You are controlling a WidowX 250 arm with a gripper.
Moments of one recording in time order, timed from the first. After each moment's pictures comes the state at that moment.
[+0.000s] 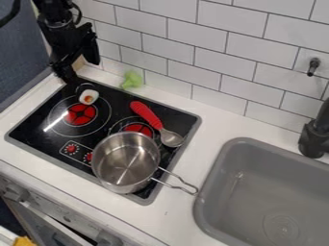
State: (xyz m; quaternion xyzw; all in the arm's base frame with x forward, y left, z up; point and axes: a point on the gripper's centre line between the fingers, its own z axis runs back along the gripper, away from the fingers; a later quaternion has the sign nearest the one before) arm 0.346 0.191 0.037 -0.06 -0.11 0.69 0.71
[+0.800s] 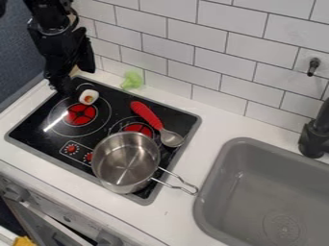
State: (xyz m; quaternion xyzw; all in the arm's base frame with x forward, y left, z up) arm 0.300 0.150 0.065 -0.05 -0.13 0.74 0.66
